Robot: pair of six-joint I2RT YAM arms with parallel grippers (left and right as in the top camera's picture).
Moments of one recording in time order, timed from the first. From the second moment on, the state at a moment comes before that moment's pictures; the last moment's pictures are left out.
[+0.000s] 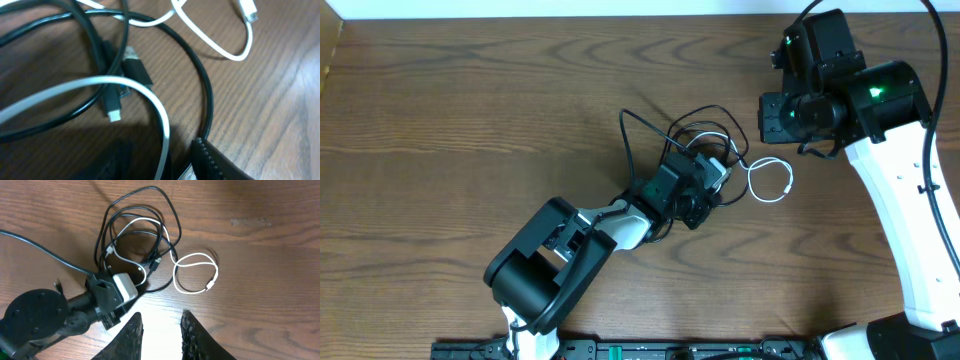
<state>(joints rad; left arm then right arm) -0.71 1.93 0.83 0.34 0.32 0.00 0.32 1.61 1.84 -1.37 0.02 0.28</state>
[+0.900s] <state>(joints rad) -0.59 1.34 0.83 0.10 0.30 -0.02 0.32 1.61 1.63 -1.21 0.15 0.31</state>
